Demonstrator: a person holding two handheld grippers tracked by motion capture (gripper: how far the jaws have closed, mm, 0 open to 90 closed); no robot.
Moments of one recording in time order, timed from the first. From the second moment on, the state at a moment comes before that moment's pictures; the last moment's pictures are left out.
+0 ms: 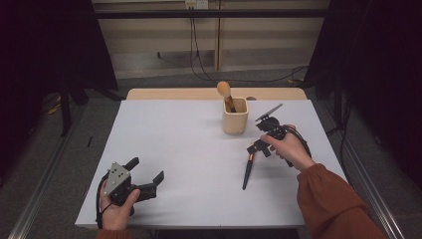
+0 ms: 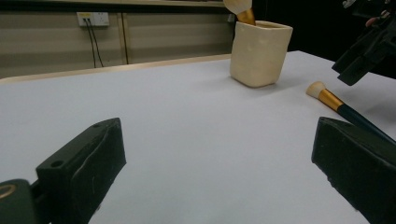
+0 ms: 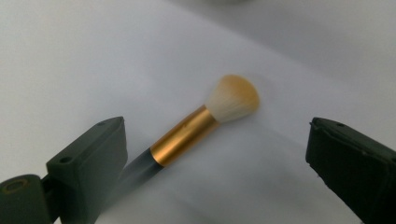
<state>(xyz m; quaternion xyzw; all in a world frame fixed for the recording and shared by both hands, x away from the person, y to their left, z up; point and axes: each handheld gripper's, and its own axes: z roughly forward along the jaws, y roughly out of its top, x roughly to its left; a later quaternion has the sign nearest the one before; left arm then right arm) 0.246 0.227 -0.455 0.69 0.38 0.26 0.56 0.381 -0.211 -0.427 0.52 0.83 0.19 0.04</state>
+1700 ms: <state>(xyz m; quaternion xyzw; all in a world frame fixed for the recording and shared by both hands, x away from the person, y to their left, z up) 0.245 0.224 -0.455 0.70 0.37 0.26 0.55 0.383 -0.165 -0.454 0.56 0.83 0.04 0.02</state>
